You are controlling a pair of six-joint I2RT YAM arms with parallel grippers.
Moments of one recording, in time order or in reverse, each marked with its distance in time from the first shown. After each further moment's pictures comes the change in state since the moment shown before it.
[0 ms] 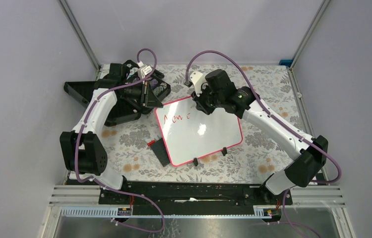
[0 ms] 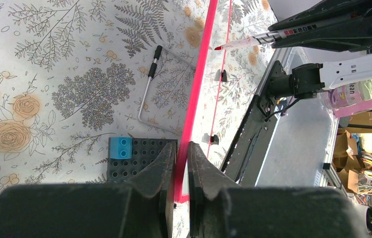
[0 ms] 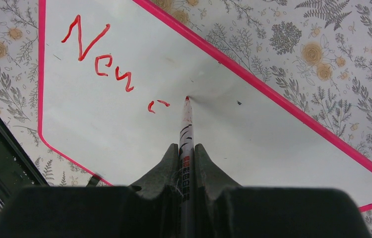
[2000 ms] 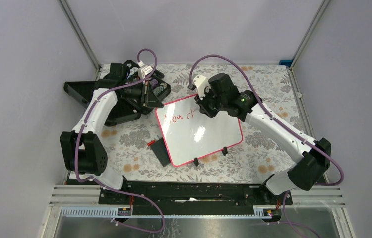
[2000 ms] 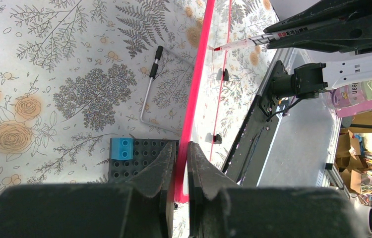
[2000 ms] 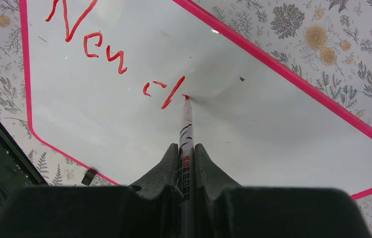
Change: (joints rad) left arm -0.004 0.000 0.000 0.006 -0.006 0.000; right arm -0.016 -0.042 -0.085 0.024 0.006 0.000
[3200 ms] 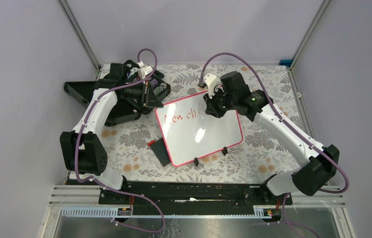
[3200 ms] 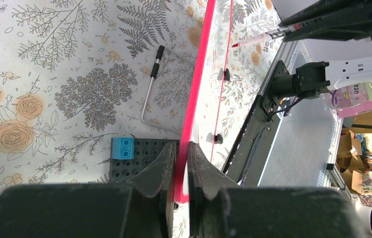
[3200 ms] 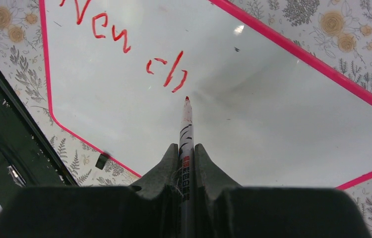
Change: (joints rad) left arm -0.002 0.000 0.000 0.001 -0.007 0.000; right arm -0.076 -0.068 -0.044 -0.036 -0.142 0.008
